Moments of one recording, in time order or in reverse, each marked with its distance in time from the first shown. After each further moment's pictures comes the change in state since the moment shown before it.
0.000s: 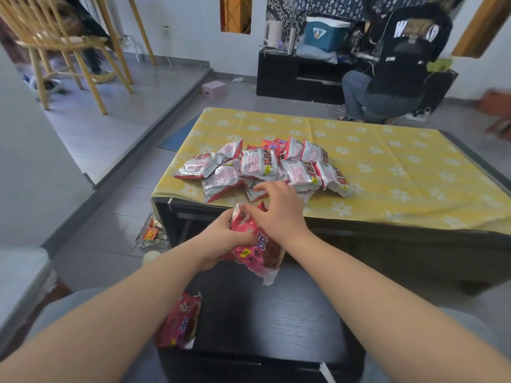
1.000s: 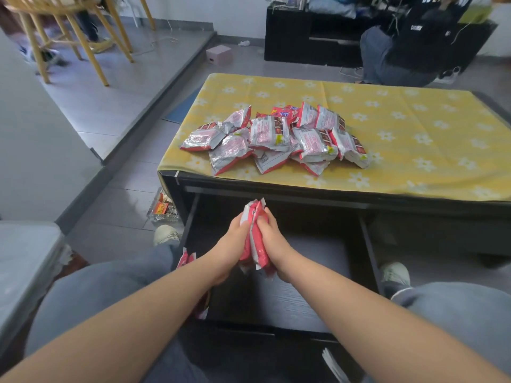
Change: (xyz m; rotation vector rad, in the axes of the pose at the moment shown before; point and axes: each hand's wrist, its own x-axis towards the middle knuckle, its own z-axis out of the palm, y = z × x) left_hand -0.022 -0.062 0.021 0.012 0.146 -0.139; right_hand -0.066 0.030 0.113 0.946 -0.392 0.615
